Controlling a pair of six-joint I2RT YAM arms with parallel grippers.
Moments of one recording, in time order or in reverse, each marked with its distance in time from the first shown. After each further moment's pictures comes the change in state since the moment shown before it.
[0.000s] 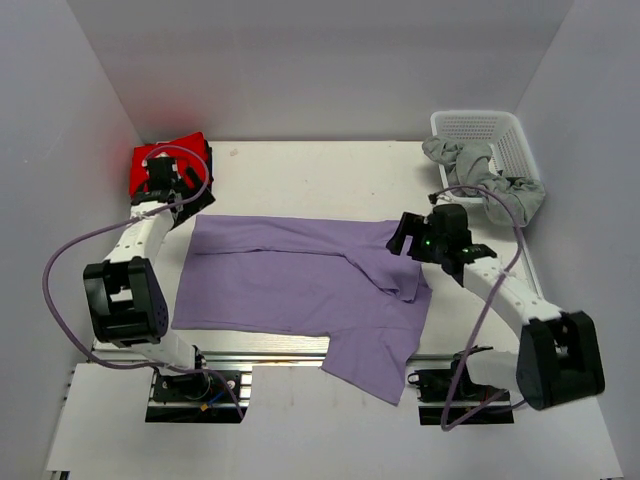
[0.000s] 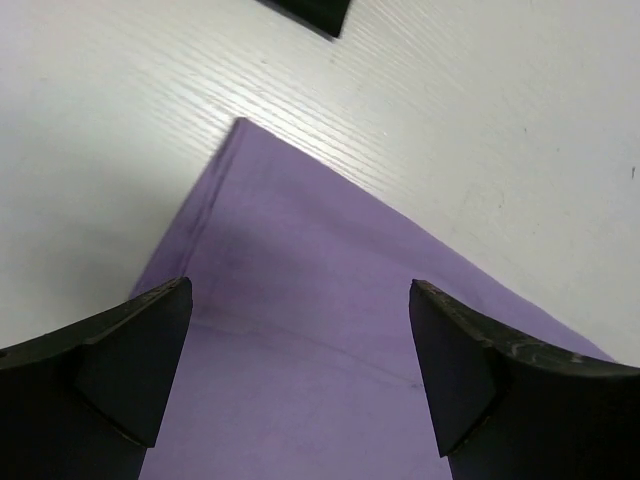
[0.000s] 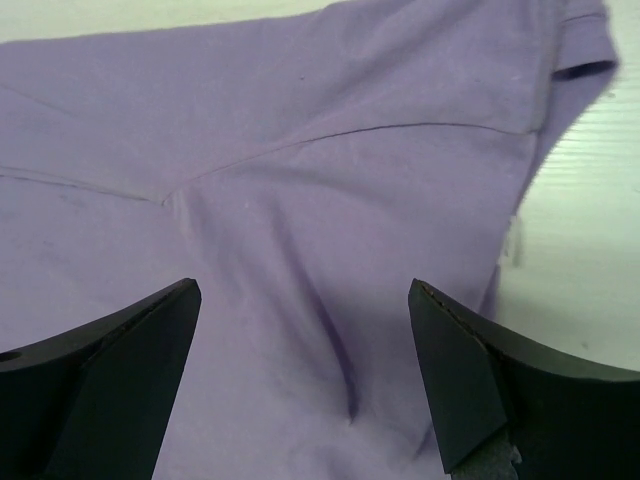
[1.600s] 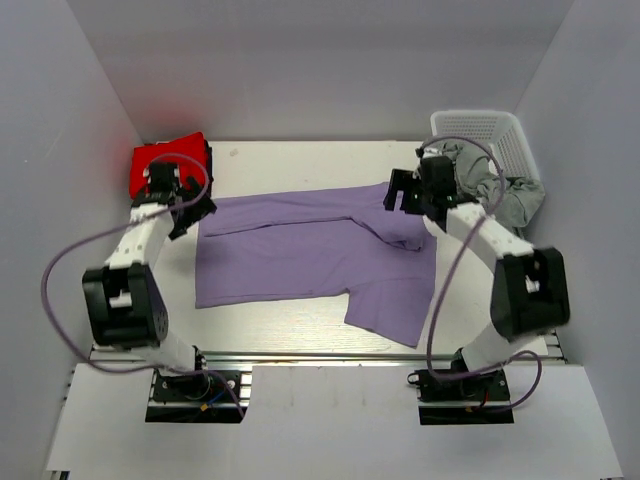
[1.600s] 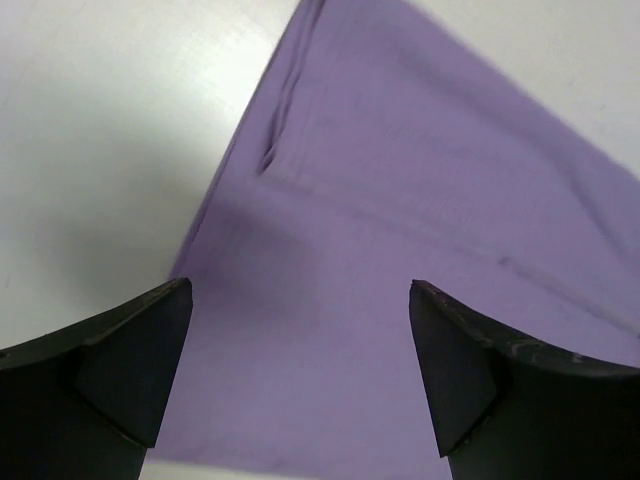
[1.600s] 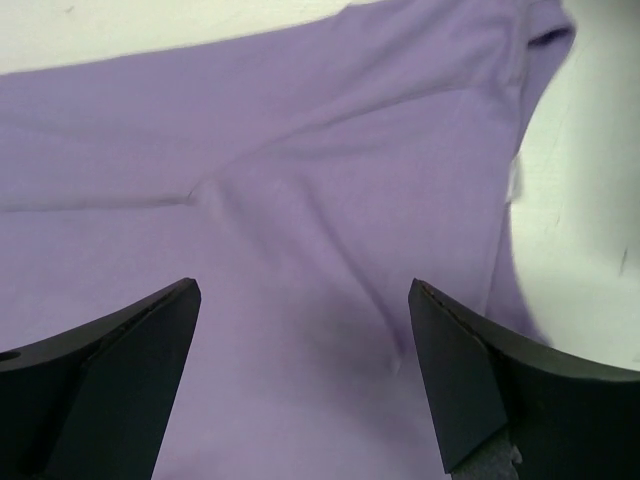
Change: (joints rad) left arm -0.008 0.032 0.025 -0.088 0.024 -0.039; right arm -0.029 0.452 0.487 -0.021 0.093 -0.156
